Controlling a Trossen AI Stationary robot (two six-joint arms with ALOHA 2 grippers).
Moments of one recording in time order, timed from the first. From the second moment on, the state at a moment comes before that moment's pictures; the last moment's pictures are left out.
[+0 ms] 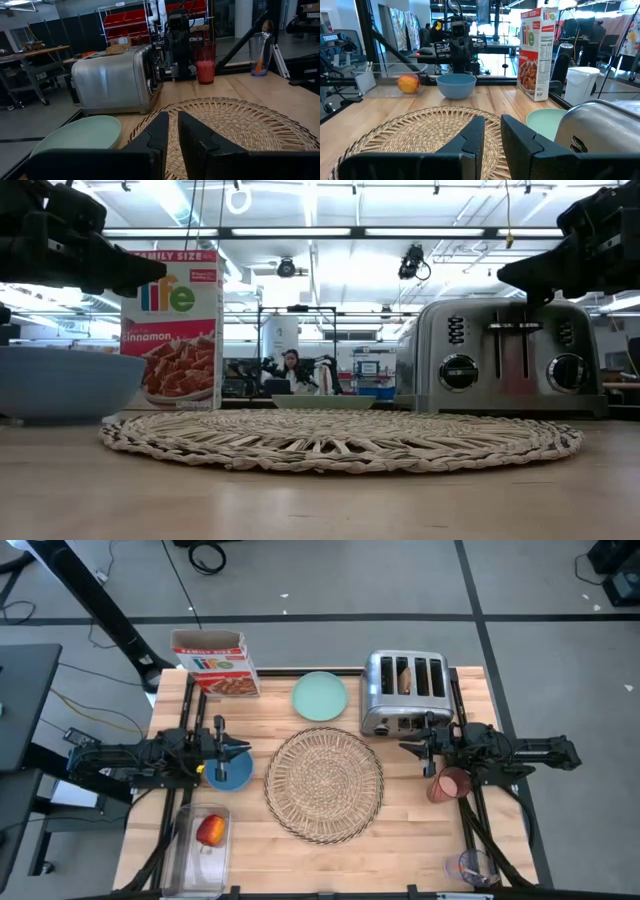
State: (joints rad) left arm 0.03 0.06 0.01 0.08 -0.10 0.14; right arm -0.04 0.01 0.01 0.03 0.08 -0.05
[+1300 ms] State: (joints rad) left arm 0.03 0.06 0.01 0.08 -0.10 0.14; right arm -0.04 0.01 0.01 0.04 0.08 -0.05
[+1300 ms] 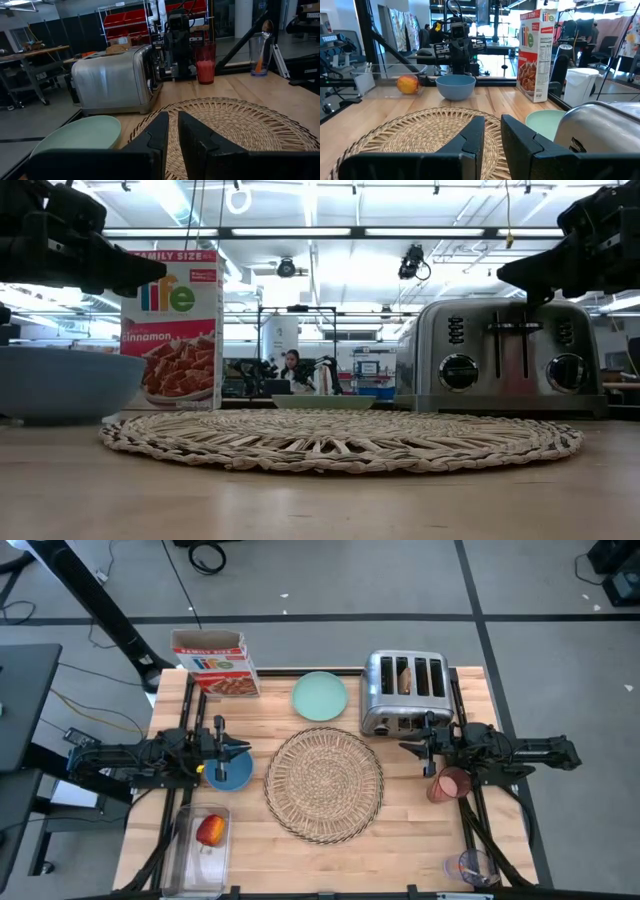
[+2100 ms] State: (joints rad) left arm 0.03 0.06 0.01 0.08 -0.10 0.14; right arm -0.03 0.14 0.20 0.09 0.12 0.16
